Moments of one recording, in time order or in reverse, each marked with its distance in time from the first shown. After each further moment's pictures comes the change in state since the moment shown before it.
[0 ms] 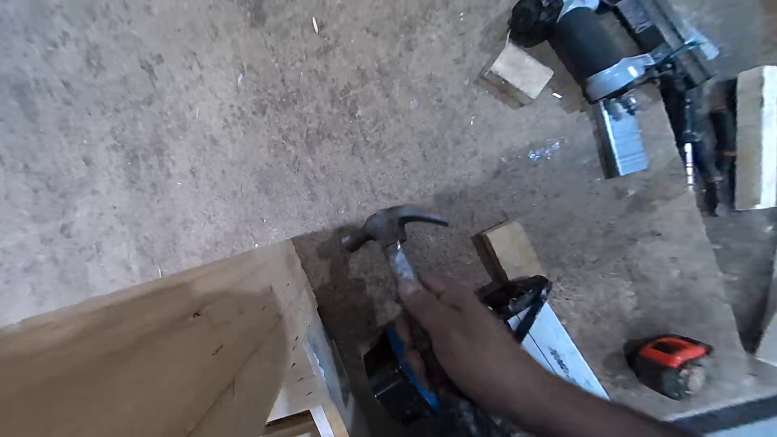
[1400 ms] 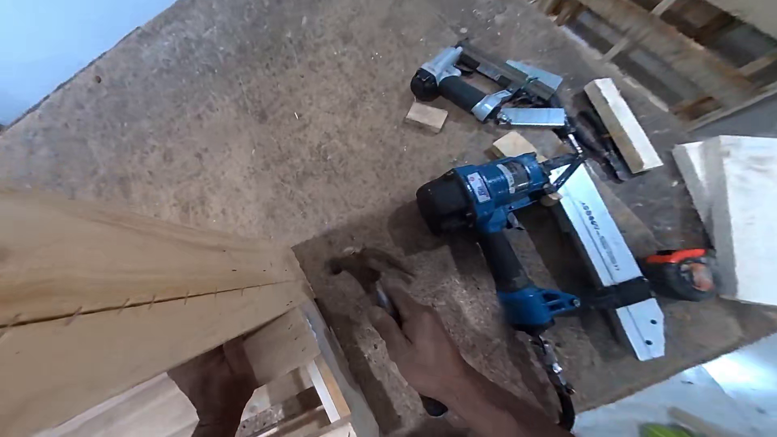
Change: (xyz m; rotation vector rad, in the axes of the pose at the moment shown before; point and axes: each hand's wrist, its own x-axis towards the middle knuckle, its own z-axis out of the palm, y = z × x) left_hand -0.008 -0.057 0.013 -0.068 0.220 0.105; right_hand -0.035 0.095 0.028 -0.295 0.316 -0.554
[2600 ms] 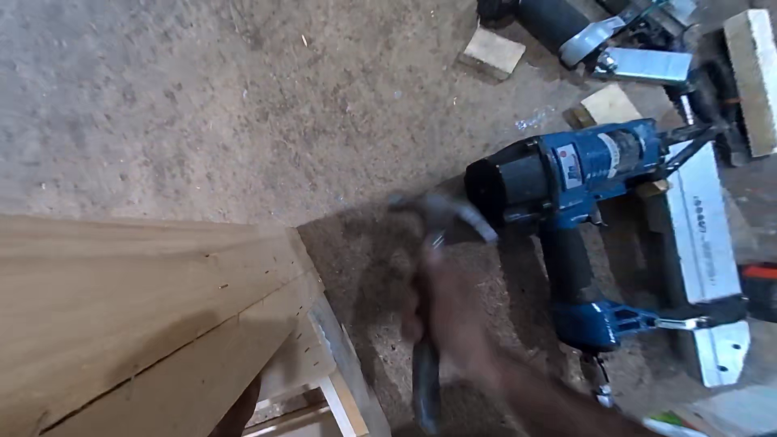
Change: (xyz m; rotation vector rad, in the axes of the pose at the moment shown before) left_hand 0.001 0.020 -0.007 -0.014 0.002 0.167; right_hand 0.041 0.020 0.008 0.636 -0.136 0.375
